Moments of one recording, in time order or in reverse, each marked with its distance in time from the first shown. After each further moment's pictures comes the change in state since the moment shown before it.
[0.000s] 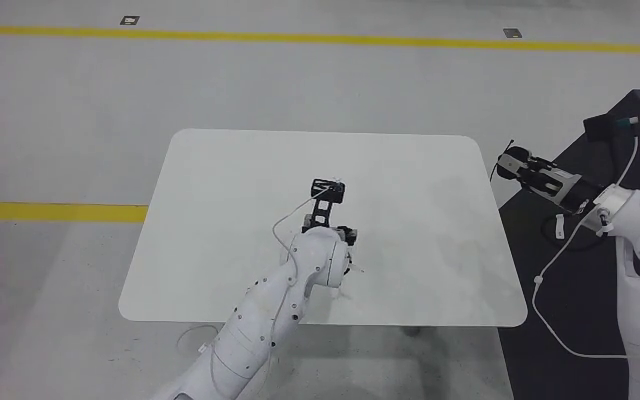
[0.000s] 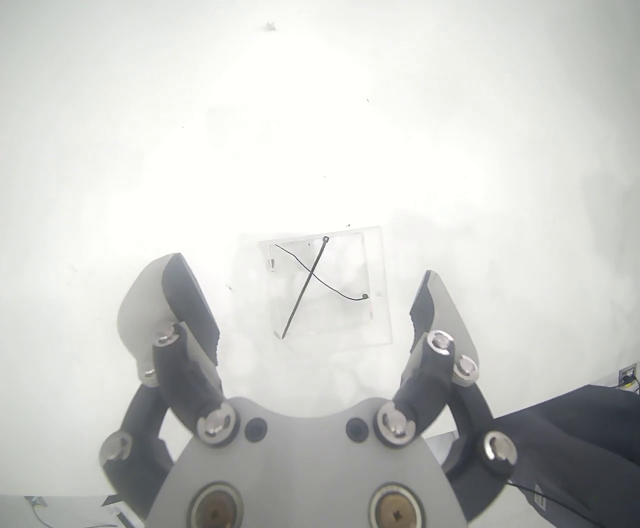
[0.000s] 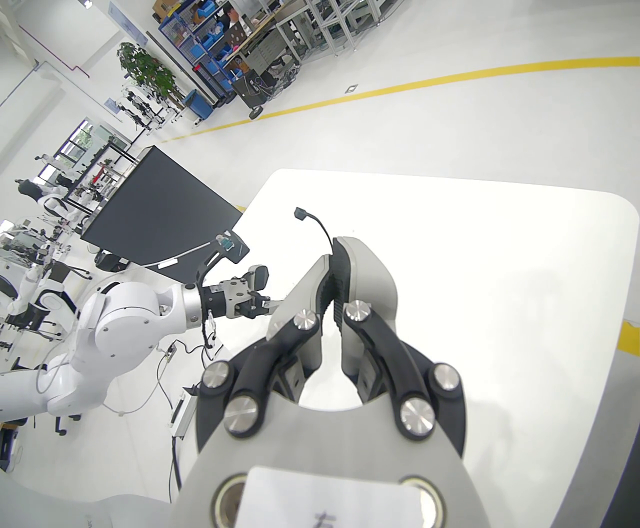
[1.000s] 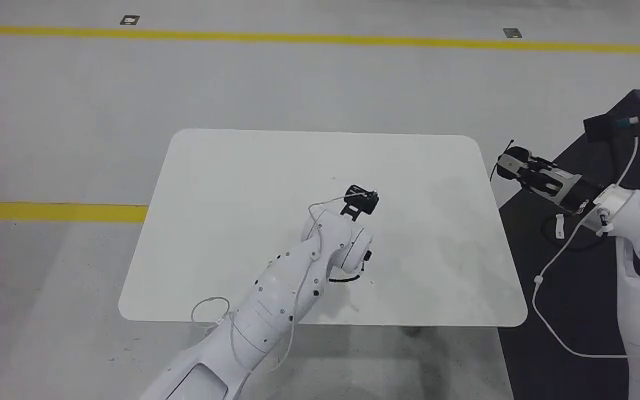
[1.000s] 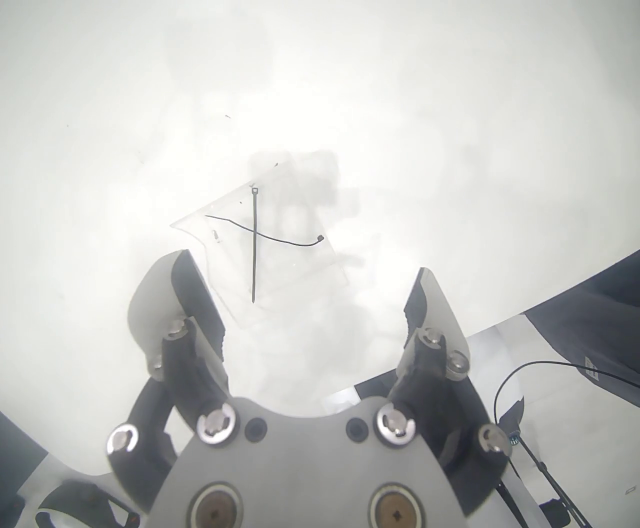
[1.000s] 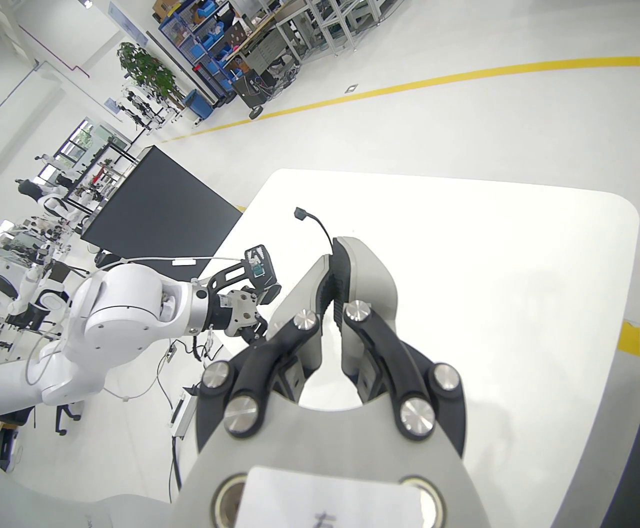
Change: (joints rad) left arm -0.157 -0.080 0.069 0.162 -0.088 -0.270 -0.263; right arm 0.000 0.000 0.000 0.000 0.000 0.000 0.000
